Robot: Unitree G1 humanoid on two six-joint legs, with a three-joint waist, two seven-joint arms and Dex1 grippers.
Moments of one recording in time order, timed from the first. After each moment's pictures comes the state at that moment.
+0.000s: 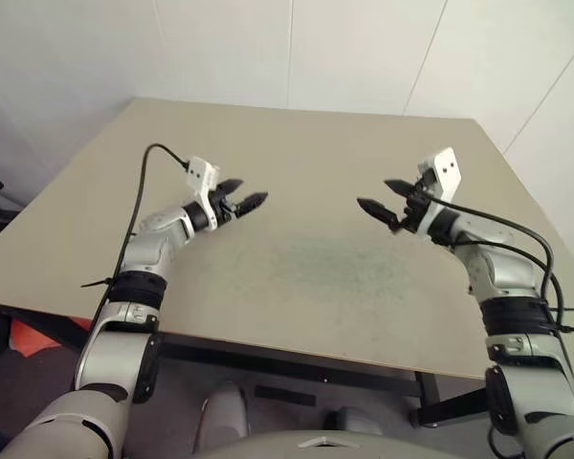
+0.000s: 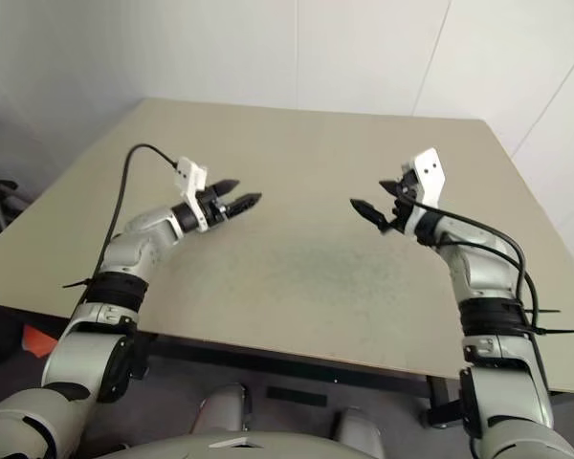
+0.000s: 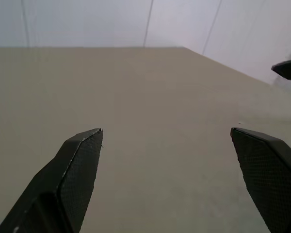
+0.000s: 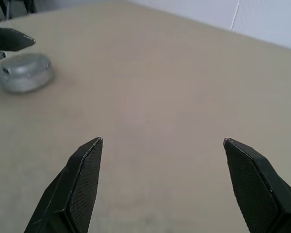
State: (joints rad) left arm -0.67 0.31 0.00 0.53 -0.37 0.27 -0.83; right arm -0.46 -0.58 -0.09 0.29 0.33 0.31 0.83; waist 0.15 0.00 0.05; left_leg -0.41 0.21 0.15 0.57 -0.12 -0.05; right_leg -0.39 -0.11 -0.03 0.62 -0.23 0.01
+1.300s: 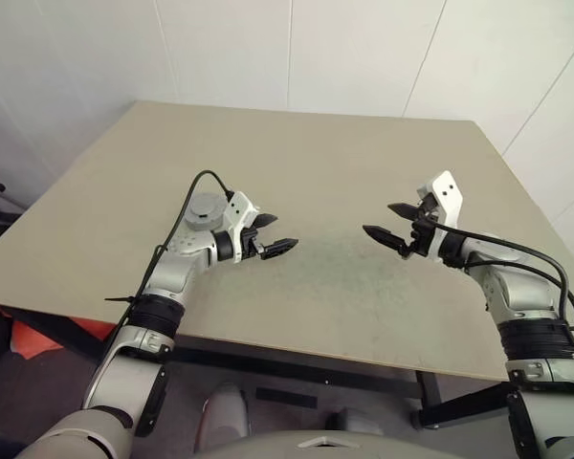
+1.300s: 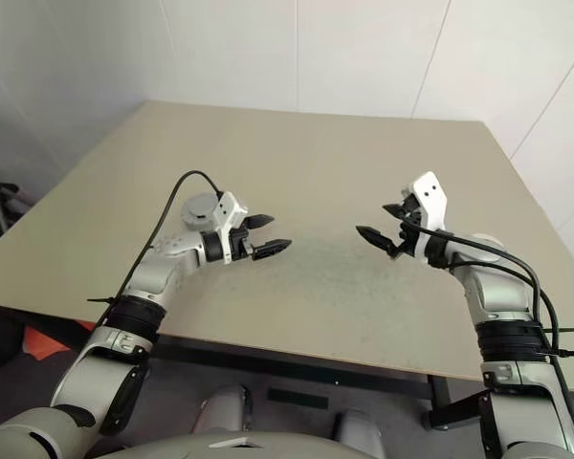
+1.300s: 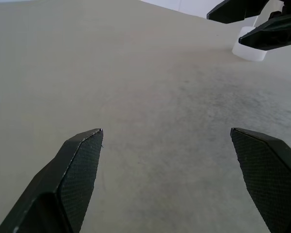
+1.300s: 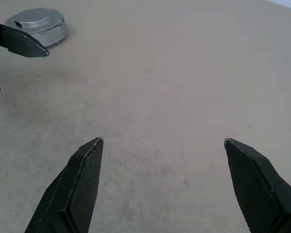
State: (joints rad) left arm -0.56 0.25 -0.13 0.41 -0.25 0.24 -0.90; right arm -0.38 -0.61 -0.07 0.19 0.32 0.36 0.84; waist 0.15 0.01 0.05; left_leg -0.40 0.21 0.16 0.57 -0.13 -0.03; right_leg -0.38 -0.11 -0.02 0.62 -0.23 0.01
